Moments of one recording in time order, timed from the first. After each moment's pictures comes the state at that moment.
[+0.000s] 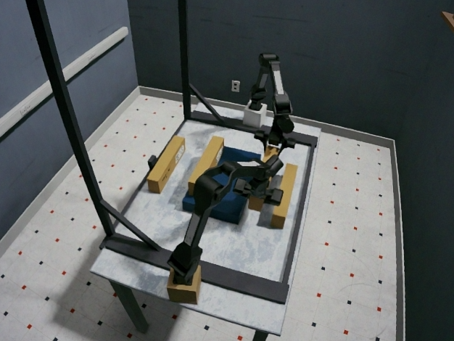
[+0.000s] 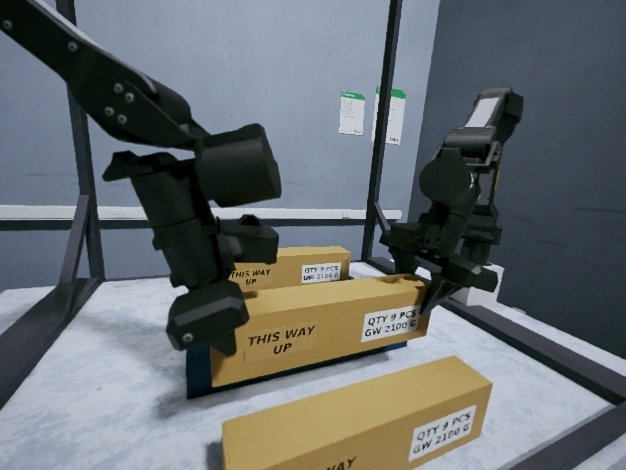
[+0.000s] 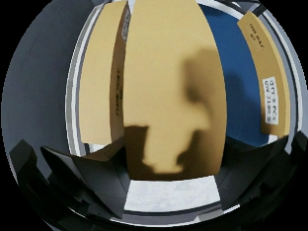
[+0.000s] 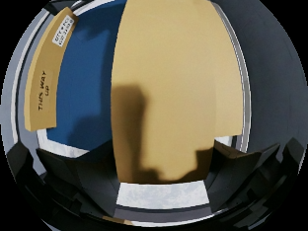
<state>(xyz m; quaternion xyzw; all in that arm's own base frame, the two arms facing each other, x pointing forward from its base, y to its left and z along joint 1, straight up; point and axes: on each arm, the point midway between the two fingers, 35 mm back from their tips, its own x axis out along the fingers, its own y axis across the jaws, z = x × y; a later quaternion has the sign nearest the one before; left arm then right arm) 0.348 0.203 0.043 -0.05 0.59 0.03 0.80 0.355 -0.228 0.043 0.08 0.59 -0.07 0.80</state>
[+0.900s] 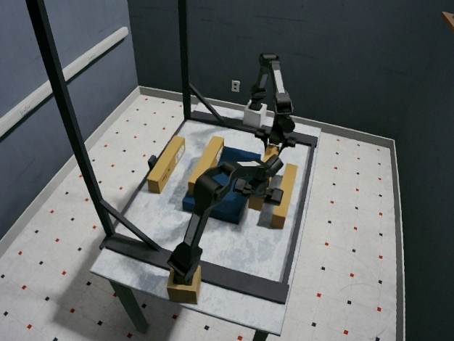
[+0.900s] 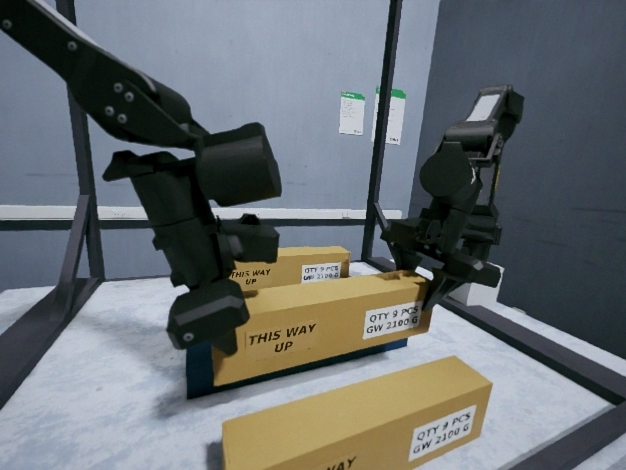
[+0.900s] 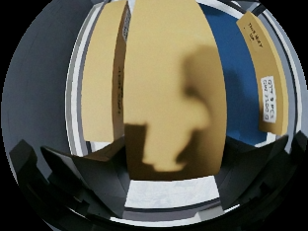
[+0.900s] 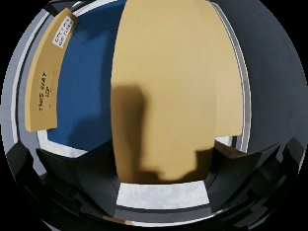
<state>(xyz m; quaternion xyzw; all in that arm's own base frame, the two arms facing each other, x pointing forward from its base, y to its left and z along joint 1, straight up) 0.347 0.204 0.050 -0.05 0.60 0.03 0.80 0.356 -0.228 0.044 0.08 0.59 -0.07 0.80</state>
